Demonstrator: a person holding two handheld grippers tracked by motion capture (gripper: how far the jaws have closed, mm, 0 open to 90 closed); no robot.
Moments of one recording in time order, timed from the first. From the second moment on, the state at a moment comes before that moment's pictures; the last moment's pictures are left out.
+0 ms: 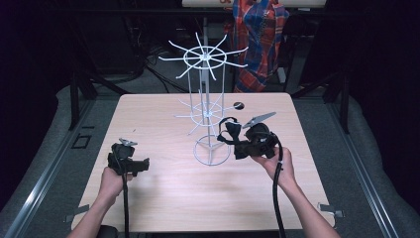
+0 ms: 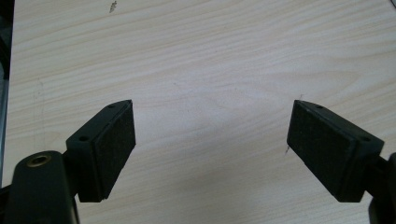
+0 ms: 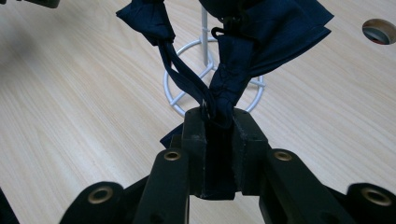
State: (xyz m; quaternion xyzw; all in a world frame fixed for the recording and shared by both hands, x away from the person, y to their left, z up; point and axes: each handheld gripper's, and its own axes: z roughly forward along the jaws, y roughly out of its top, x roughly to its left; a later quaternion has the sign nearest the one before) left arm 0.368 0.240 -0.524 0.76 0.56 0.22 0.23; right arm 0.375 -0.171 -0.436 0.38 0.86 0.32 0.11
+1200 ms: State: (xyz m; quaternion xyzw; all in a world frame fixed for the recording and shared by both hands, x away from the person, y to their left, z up) left arm 0.368 0.240 -0.526 0.76 0.56 0.22 0.23; right arm 0.398 -0.169 -0.457 0.40 0.86 0.31 0.10
